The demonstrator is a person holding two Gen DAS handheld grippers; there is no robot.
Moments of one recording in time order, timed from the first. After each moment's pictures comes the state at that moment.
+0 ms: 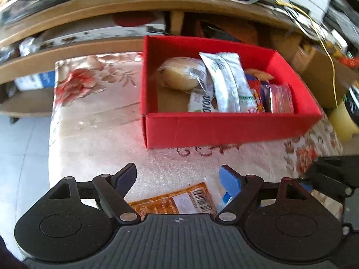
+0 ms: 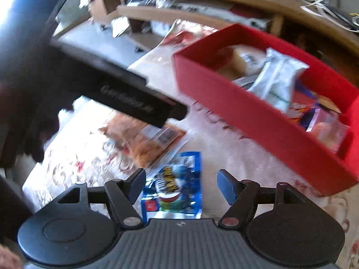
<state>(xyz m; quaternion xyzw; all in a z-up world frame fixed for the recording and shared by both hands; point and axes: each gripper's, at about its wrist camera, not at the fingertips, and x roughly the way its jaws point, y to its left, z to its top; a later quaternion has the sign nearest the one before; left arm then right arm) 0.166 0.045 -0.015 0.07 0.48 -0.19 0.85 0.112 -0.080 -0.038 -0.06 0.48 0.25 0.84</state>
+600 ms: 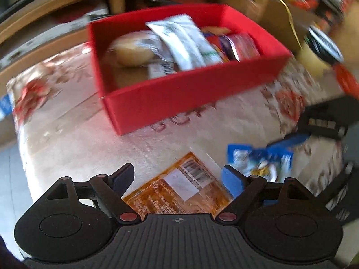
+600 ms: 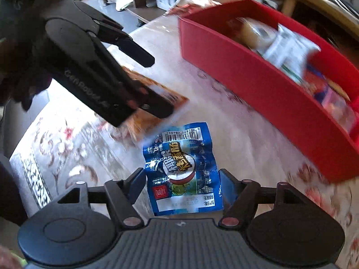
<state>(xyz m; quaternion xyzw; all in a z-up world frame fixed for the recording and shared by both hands) 0.165 0.040 -0.039 0.18 0.50 -0.33 0.78 0.104 -0.085 -0.068 -0.10 0.51 0.25 0.82</state>
